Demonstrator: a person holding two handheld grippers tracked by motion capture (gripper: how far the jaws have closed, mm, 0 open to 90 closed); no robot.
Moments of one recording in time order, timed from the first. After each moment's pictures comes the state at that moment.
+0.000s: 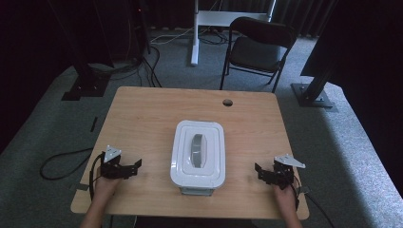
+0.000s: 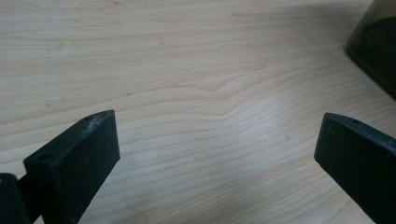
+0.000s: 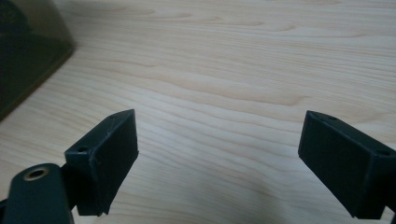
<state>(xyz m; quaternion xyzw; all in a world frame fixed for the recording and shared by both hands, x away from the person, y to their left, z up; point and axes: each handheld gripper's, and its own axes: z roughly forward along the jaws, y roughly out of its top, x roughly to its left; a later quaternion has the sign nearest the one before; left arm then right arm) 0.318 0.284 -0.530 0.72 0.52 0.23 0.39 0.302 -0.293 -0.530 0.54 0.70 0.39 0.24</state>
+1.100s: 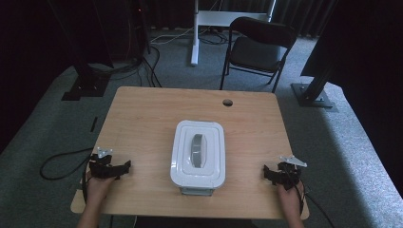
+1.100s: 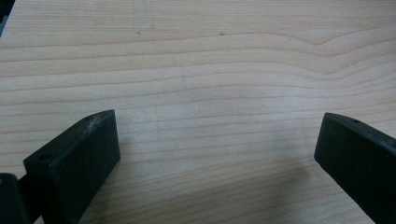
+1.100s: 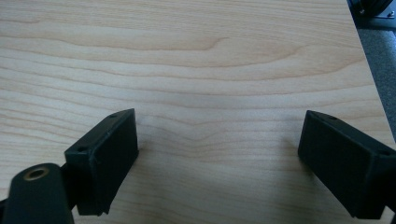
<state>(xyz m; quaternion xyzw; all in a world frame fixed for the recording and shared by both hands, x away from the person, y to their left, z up) 0.326 0.309 -0.545 0.70 0.60 0.23 0.30 0.310 -0.315 -0.550 0.62 0.68 0.29 0.26</state>
